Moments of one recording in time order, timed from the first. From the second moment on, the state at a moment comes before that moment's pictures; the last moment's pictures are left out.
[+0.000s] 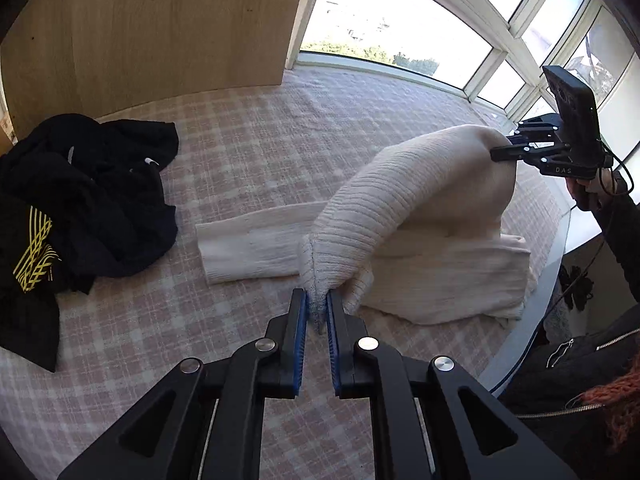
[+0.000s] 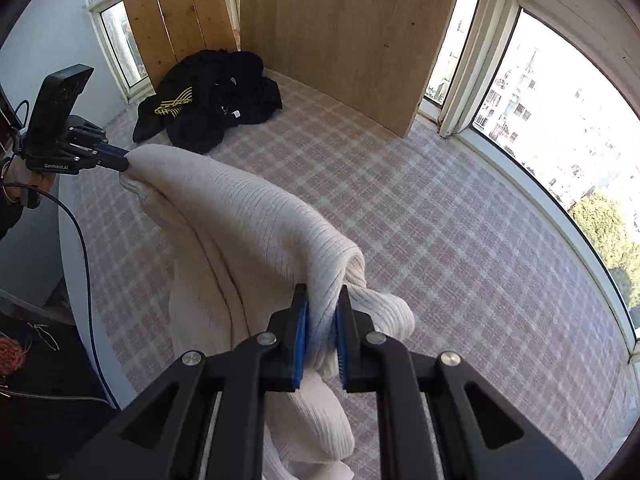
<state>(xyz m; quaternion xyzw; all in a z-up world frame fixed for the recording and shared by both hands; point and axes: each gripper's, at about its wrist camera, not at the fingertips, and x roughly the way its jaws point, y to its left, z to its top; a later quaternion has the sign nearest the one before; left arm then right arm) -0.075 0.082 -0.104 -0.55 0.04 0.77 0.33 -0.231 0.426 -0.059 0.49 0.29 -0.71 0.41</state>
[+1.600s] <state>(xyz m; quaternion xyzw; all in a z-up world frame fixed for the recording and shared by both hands) -0.064 0.093 -0.153 -0.53 0.10 0.78 0.32 -0.232 0.380 -0.157 0.58 0.37 -0.48 0.54</state>
